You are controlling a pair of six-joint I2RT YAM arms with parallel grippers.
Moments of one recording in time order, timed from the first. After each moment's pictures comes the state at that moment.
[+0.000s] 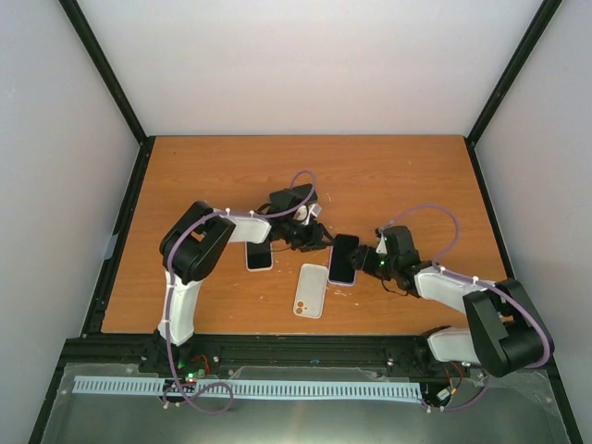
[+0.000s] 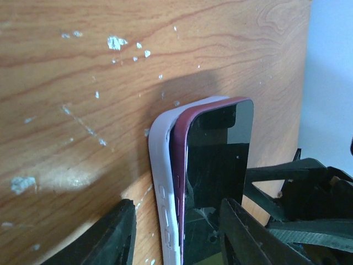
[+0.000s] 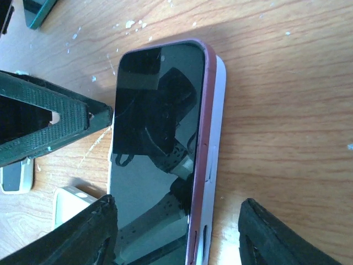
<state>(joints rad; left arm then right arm) -0.64 2.09 1.18 0.06 0.71 -0.76 0.35 1.29 0.40 0.07 -0.32 0.67</state>
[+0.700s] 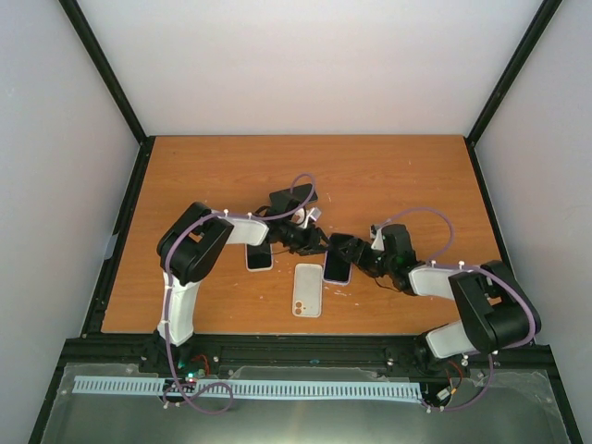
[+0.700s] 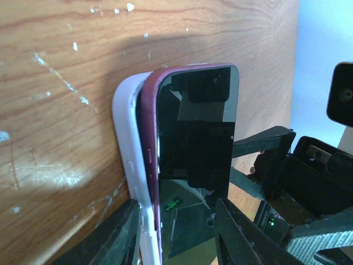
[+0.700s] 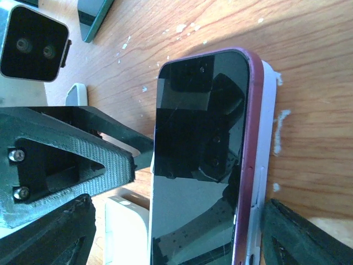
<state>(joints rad) -0.64 2.07 1.13 0.07 0.78 -0.73 0.36 1.42 0.37 0.36 -0.47 0.82</state>
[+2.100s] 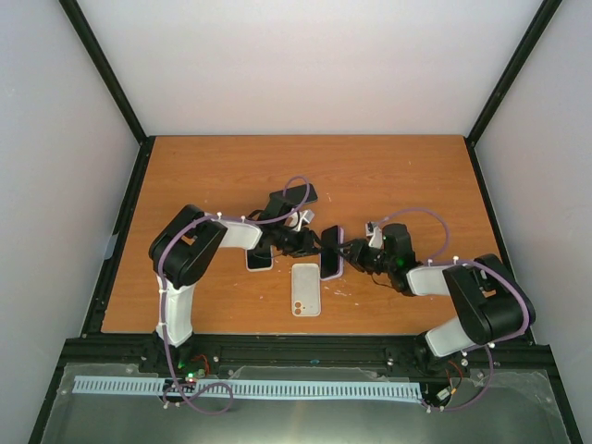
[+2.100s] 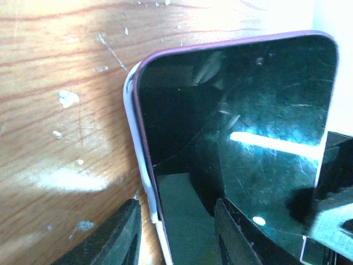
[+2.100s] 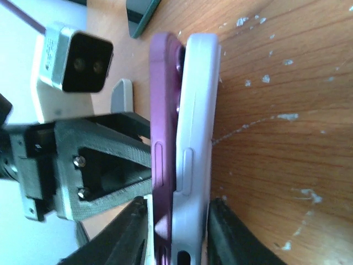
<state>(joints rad) -0.63 2.01 1.04 0.10 0.72 -0.69 0.36 1.49 0.35 0.57 -0.61 0.93</state>
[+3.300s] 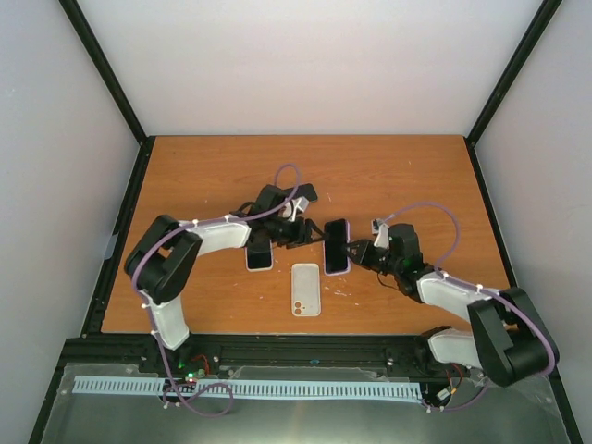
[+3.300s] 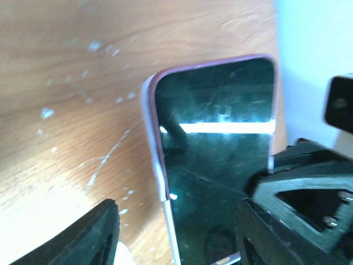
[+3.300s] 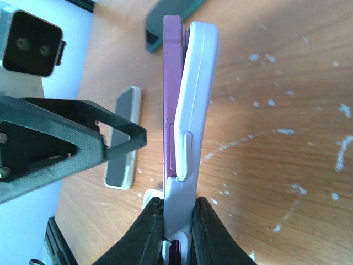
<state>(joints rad) -0.61 1.85 1.02 0.00 0.65 -0.69 0.36 1.27 0.35 0.34 -0.51 0.78</state>
